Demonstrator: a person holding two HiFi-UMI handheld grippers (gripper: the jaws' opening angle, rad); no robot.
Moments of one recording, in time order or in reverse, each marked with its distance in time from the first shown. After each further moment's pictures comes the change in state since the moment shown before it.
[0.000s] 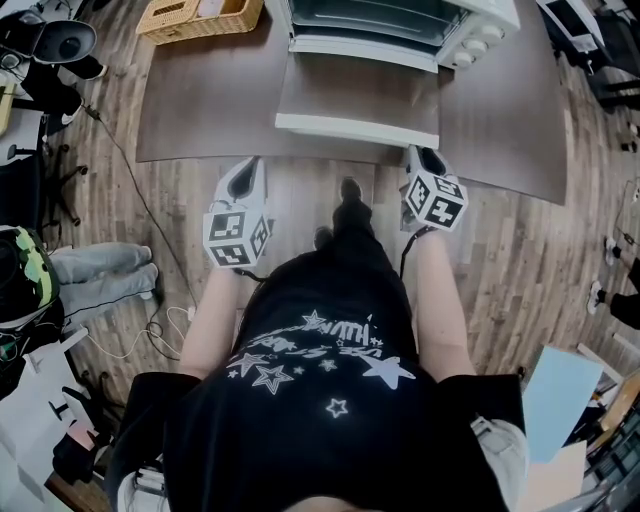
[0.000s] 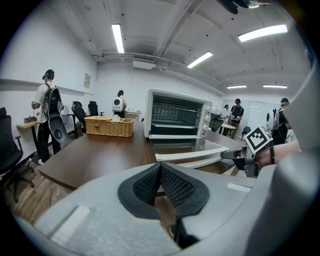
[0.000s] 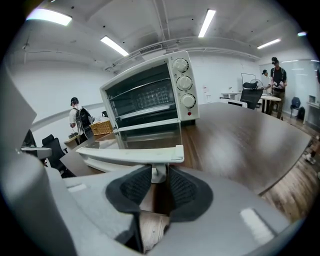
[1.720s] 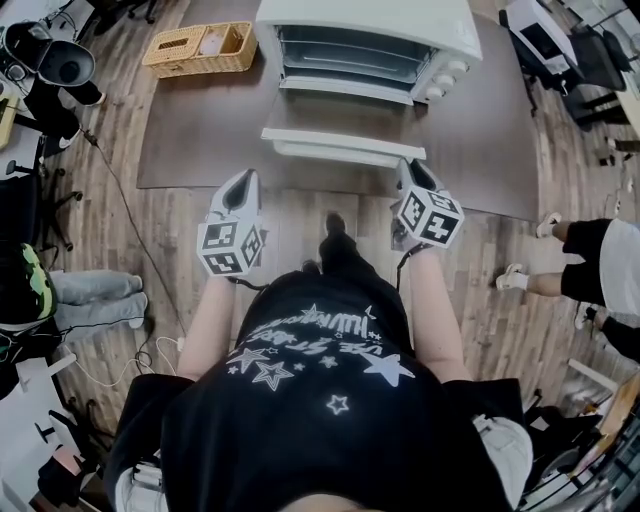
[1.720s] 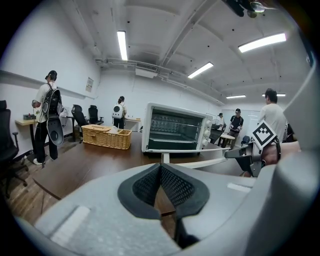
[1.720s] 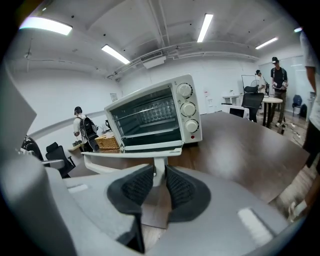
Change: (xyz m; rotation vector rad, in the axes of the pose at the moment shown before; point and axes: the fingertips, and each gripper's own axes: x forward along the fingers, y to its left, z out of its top) left arm 0.006 -0.008 0.047 -0.039 -0.098 -0.017; right arm -0.034 0.008 0.070 0.020 -0.056 0.034
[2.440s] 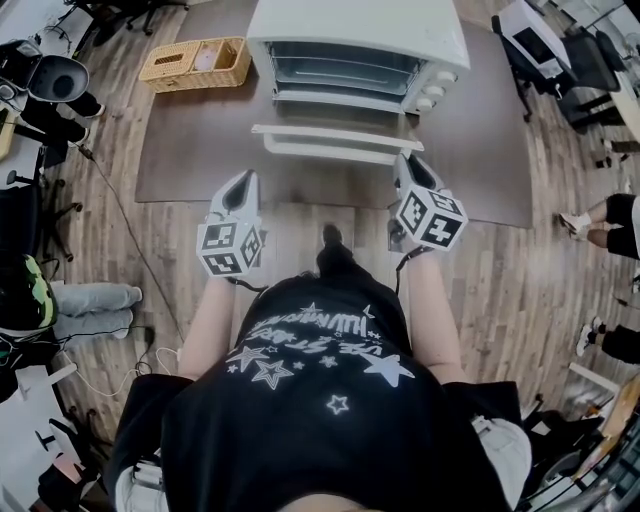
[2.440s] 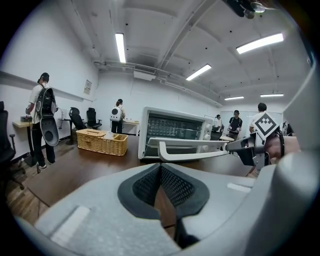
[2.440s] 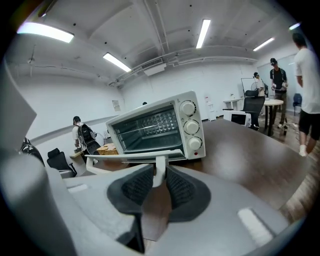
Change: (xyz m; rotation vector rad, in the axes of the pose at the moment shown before) left arm 0.018 -0.010 0.023 0.013 -0.032 -0.011; right arm -0.010 0.009 0.051 0.015 -0.075 0.029
